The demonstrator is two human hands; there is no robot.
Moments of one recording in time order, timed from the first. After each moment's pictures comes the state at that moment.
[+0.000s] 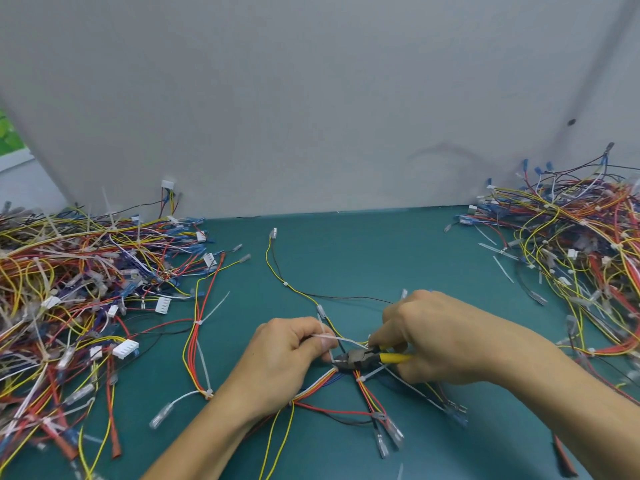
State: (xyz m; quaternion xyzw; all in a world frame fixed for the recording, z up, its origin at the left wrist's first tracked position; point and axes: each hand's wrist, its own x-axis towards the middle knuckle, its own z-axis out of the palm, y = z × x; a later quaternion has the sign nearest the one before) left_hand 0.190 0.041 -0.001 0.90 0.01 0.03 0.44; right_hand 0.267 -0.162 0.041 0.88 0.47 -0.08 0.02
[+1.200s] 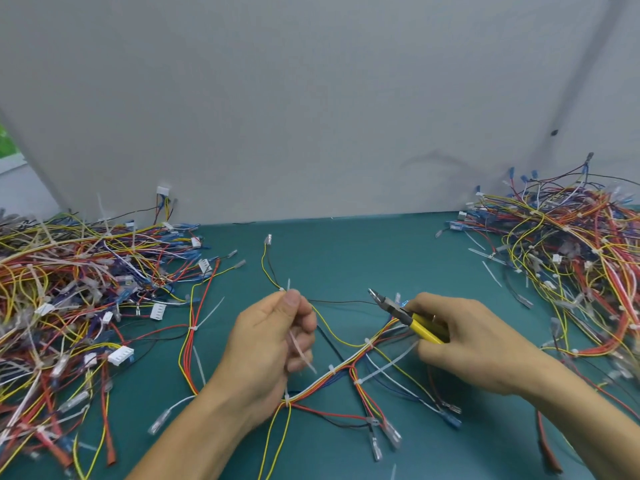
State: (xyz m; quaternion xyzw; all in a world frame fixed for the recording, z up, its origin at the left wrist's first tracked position) left_hand 0.192 0.030 0.015 0.56 0.09 0.07 0.82; right_hand 0.256 -0.201 0.027 0.92 0.29 -0.03 -0.28
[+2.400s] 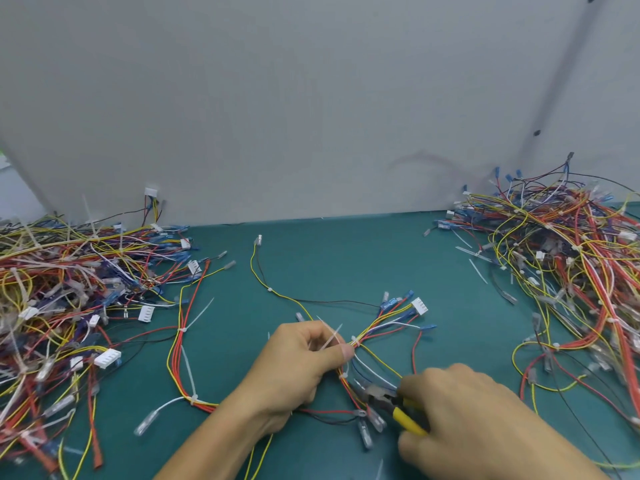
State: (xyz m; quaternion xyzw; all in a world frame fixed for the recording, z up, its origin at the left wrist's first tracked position) left_hand 0.193 0.007 0.001 0.74 0.09 -0.06 0.66; right_hand 0.183 -0.182 0.045 0.96 0.21 -0.16 -0.05
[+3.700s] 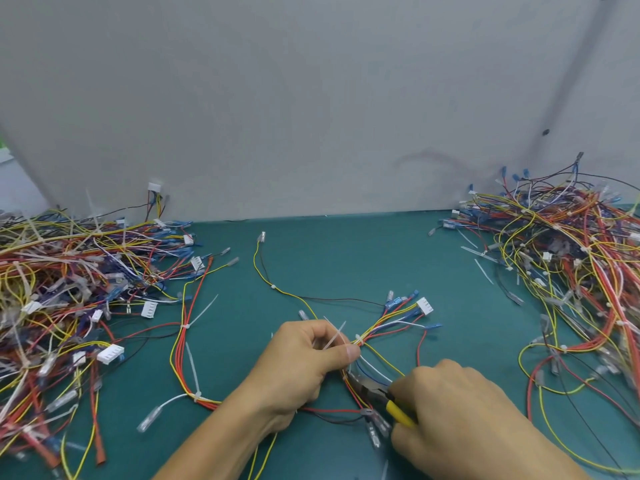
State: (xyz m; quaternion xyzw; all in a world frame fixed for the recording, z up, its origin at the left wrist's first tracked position) left_hand 0.192 0.007 0.000 0.71 0.09 -0.06 0.69; right_hand 0.183 -0.168 0.039 0.97 0.21 -0.14 -0.02
